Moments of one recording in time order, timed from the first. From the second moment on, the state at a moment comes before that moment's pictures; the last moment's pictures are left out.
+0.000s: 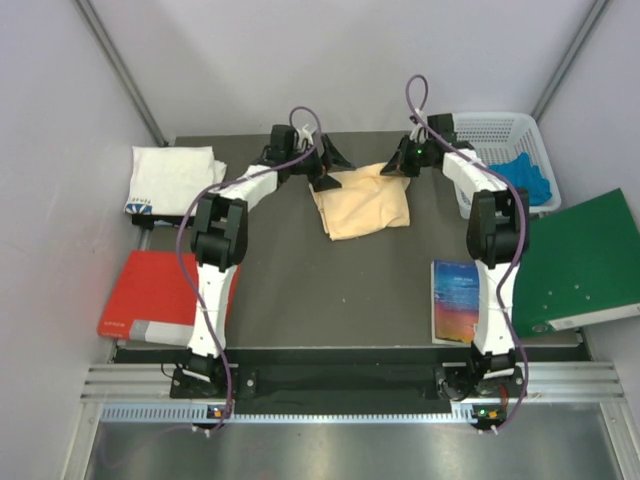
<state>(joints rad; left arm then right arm) -0.29 2.38 1.93 -0.07 0.87 -0.90 0.15 2.25 1.90 -0.41 -0.60 0.43</state>
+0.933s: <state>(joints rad) -0.36 2.54 2.02 -0.14 0.96 -0.88 0.15 2.64 2.22 -0.25 -0.57 0.63</state>
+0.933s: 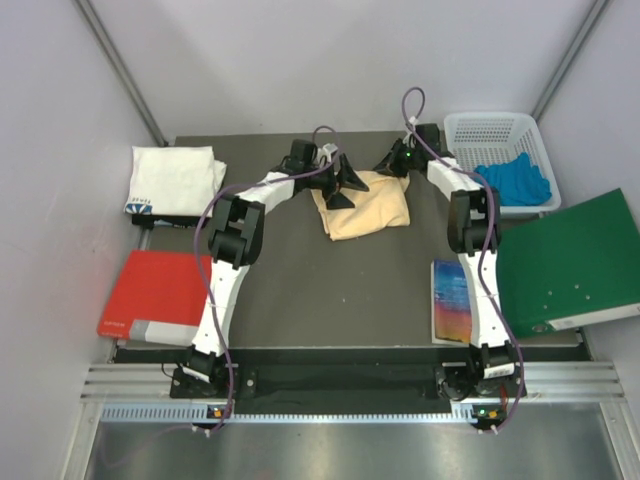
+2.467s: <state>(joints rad) -0.05 2.35 2.27 -1.10 -0.45 -0.20 0.19 2.26 1.67 -0.72 -0.69 0.25</state>
